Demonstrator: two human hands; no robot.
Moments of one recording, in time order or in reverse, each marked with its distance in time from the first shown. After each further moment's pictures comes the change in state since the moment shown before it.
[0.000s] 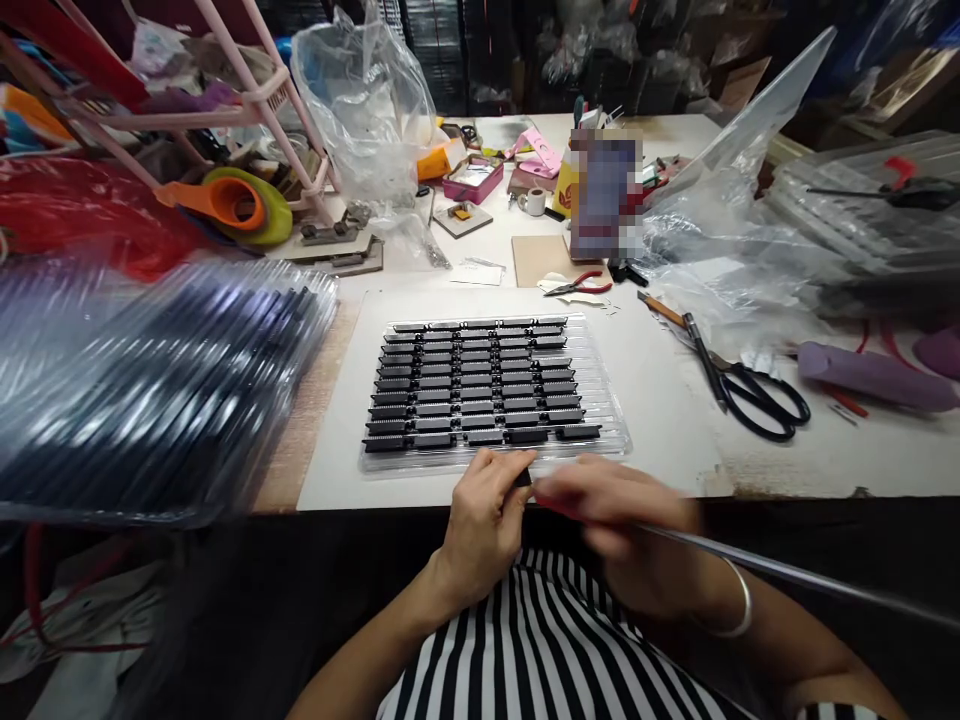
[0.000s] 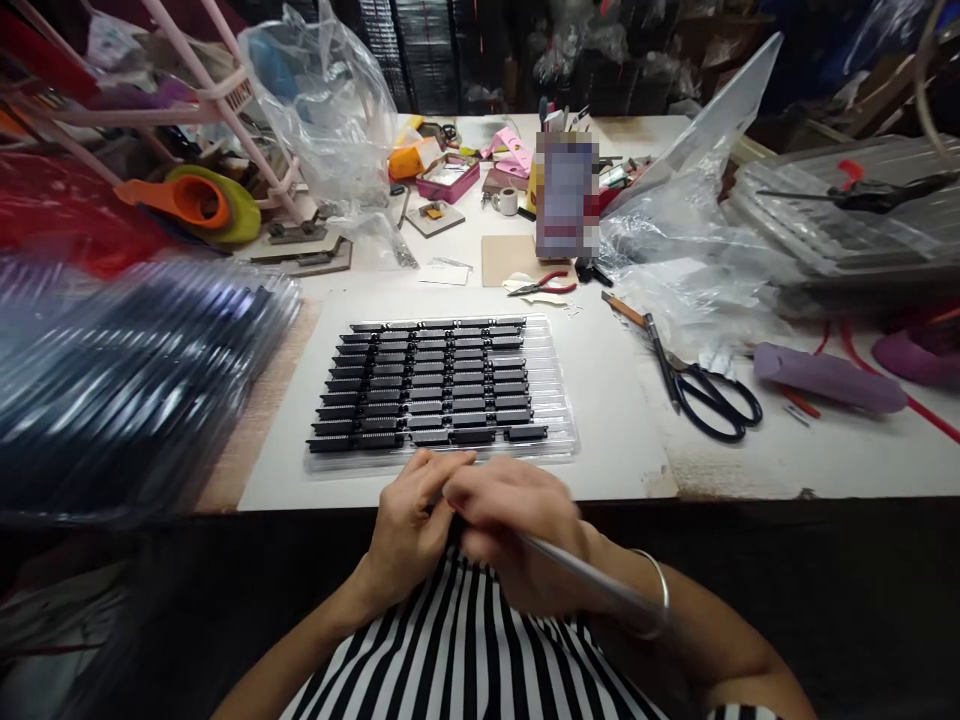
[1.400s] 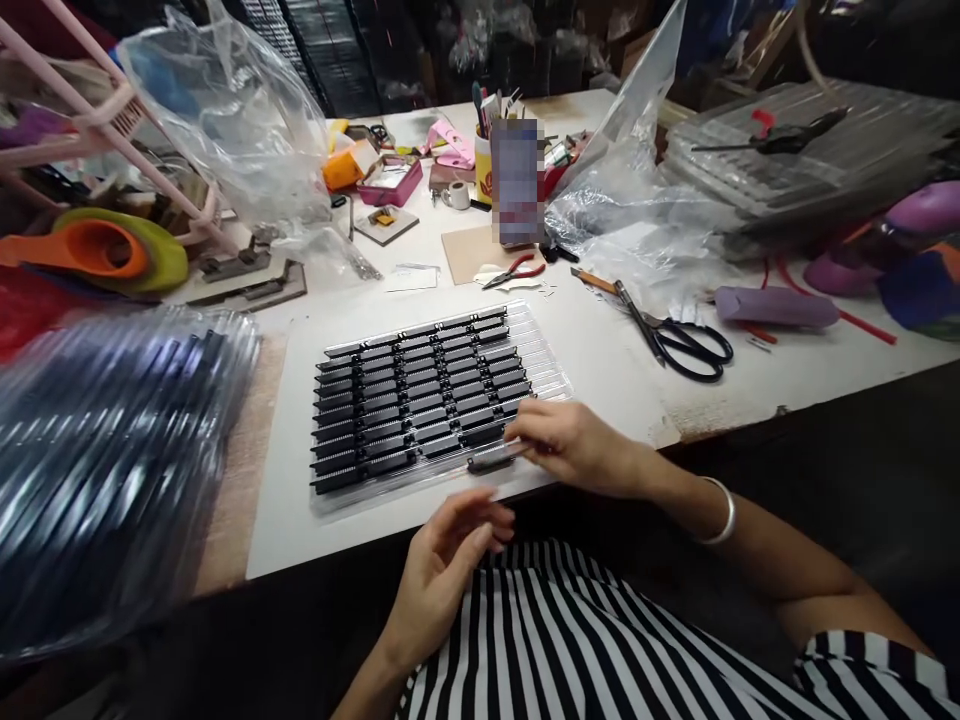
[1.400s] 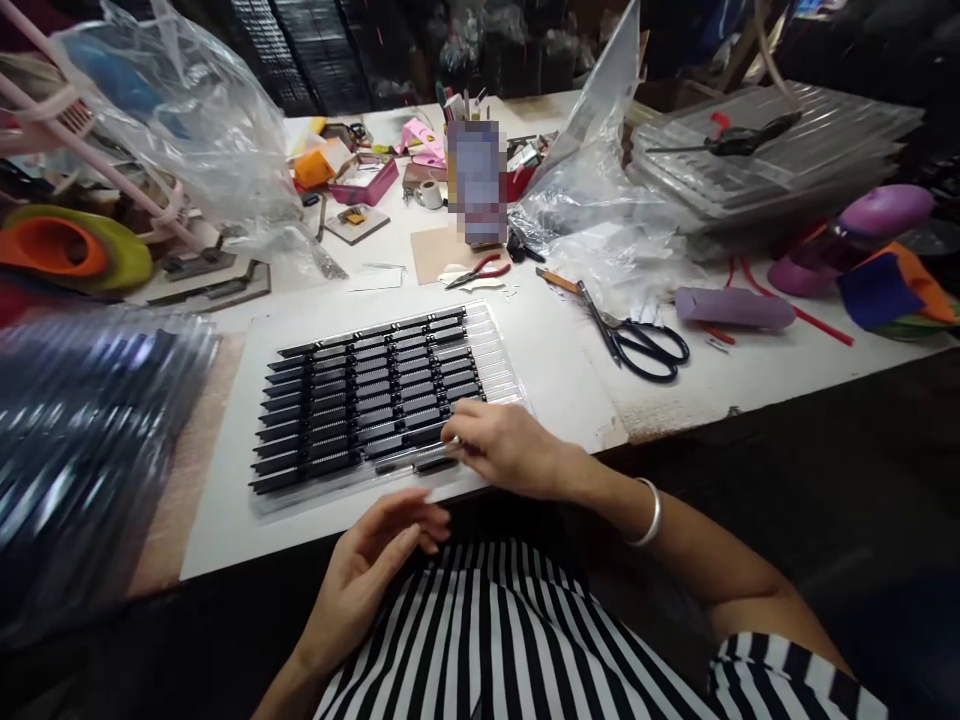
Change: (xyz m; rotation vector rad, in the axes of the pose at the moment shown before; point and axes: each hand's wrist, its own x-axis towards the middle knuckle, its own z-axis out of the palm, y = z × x) left_hand -0.028 0.000 -0.018 -0.682 -0.377 -0.670; right_hand 0.002 0.050 -0.028 -0.353 -0.332 0.278
